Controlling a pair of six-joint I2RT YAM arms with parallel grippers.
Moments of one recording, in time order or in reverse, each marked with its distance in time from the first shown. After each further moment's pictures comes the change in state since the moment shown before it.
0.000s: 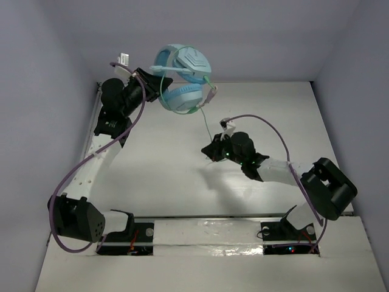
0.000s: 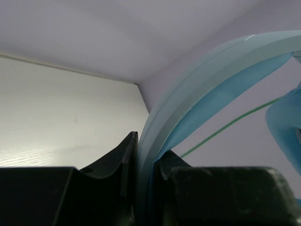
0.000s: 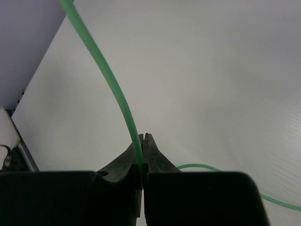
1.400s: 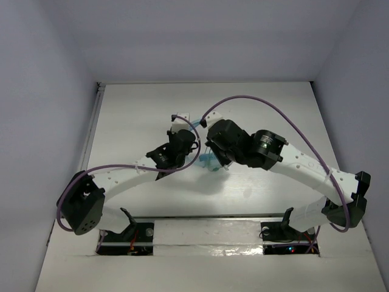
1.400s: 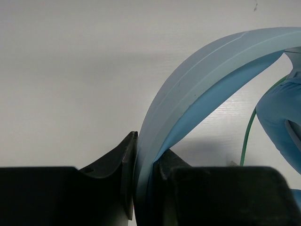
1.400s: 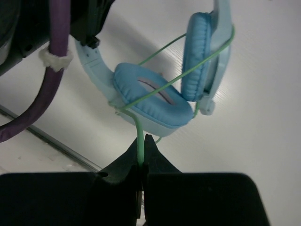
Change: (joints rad) left arm -0.616 0.090 -0.368 -0.174 -1.086 0.497; right arm 0.386 -0.106 0.888 -1.550 0.567 -0.290
